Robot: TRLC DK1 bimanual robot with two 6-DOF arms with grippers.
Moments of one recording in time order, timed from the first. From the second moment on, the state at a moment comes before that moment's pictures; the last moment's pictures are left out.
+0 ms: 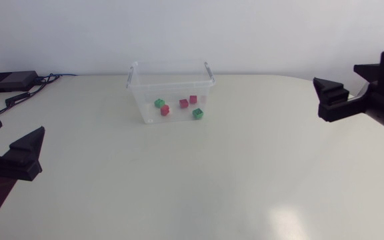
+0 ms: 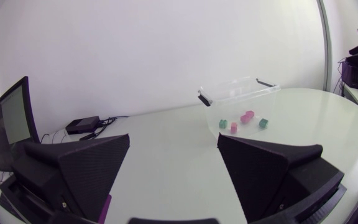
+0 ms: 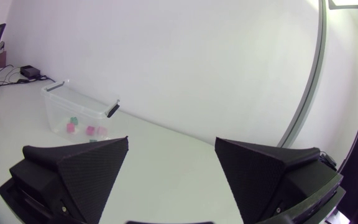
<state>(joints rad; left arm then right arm) -0.04 0.31 0.44 -0.33 -0.07 0.19 0.14 0.77 0.66 -0.05 0.09 -0.30</state>
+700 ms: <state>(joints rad) -0.01 0.14 0.22 -0.18 -0.04 0.16 0.04 0.35 0.29 -0.04 0.06 -0.24</state>
